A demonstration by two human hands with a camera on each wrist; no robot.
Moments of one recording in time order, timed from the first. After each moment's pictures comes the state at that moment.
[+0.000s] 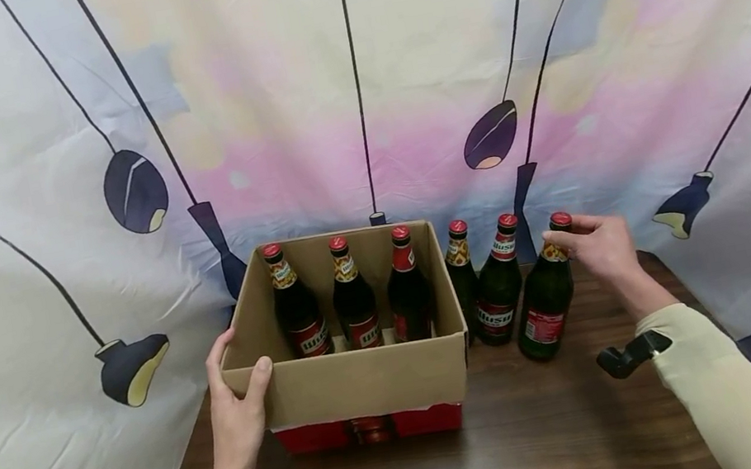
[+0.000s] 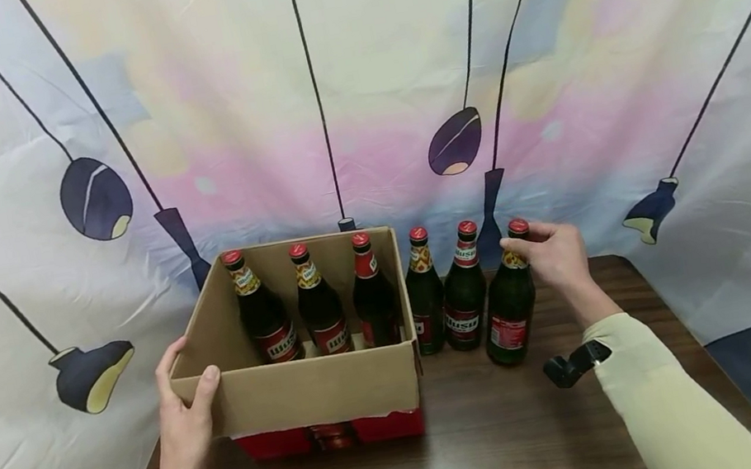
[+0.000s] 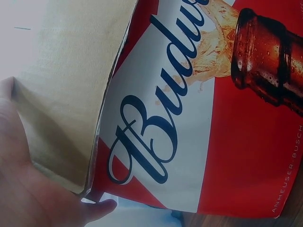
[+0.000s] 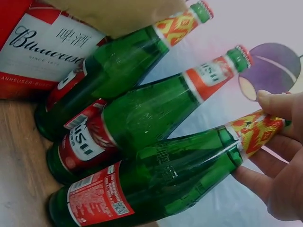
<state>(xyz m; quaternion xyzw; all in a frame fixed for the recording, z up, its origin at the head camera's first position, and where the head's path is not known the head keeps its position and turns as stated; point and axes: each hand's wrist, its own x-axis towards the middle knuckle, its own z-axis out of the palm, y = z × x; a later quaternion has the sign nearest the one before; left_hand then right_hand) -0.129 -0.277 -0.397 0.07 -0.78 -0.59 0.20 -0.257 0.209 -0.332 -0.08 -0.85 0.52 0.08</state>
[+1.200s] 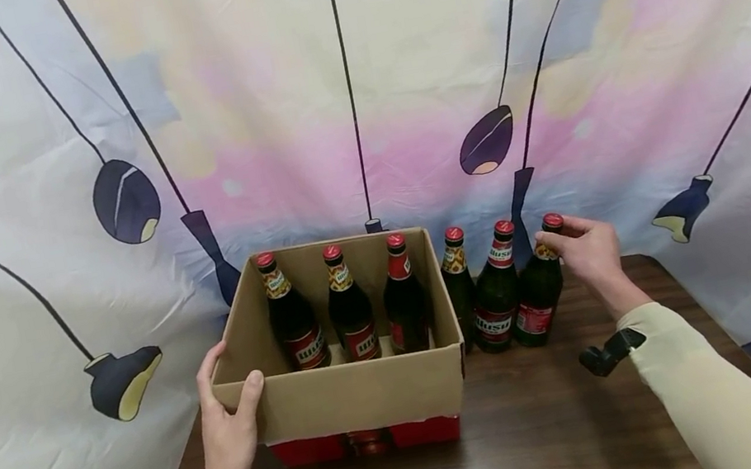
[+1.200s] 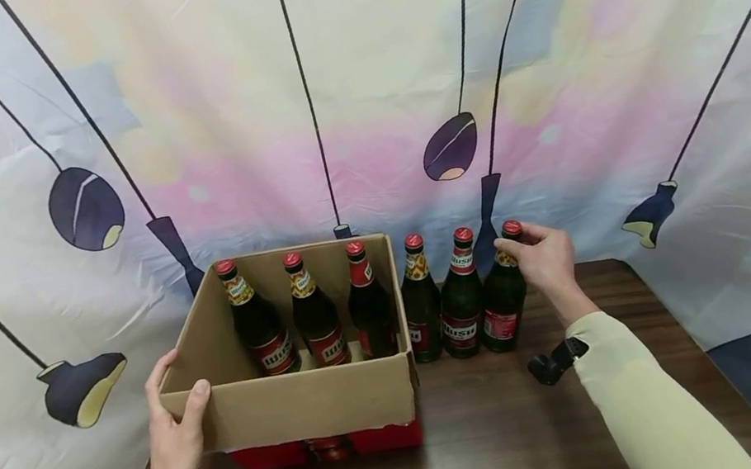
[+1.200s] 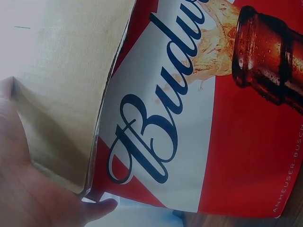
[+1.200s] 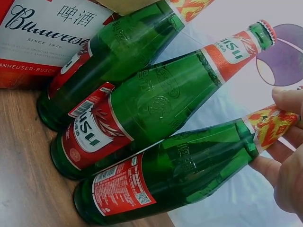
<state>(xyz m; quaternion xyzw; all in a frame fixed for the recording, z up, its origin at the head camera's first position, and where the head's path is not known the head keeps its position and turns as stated) -0.131 -0.279 -0.397 0.08 -0.78 -0.59 0.18 -0.281 0.208 -0.350 -0.11 -0.83 0.53 0.11</state>
